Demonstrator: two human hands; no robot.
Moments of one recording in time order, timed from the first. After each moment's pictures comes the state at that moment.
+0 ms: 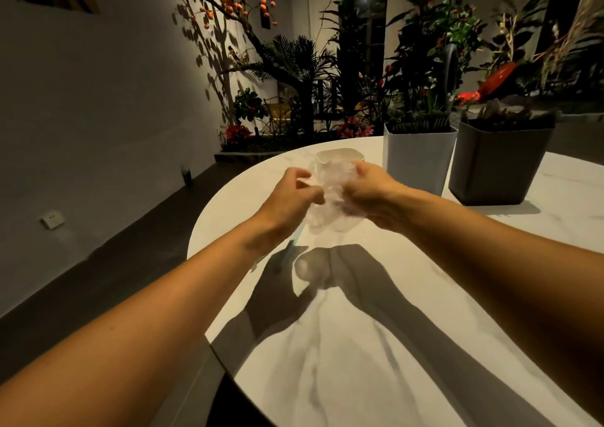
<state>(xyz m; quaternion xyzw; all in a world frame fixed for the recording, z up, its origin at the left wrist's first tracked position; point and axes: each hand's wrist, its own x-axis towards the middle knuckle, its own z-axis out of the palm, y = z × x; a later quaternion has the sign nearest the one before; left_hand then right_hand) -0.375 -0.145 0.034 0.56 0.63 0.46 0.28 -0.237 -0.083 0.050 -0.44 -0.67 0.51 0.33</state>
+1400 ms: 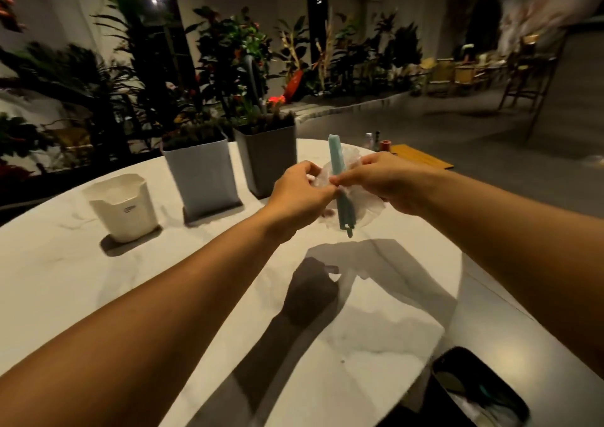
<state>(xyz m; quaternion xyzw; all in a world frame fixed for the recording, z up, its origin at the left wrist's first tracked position) -0.093 -0.106 0.043 0.72 0.45 0.35 0.40 0.051 -0.132 0.067 -0.69 -0.48 0.37 0.39</state>
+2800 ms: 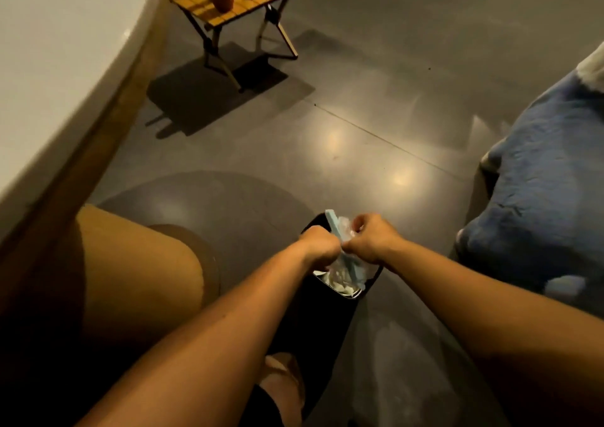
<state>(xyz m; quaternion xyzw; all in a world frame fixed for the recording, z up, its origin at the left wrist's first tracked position) 0.240 -0.178 -0.346 0.68 0.51 -0.15 0.50 0.342 -0.252 -0.348 -0.85 -0.26 0.40 0.20</state>
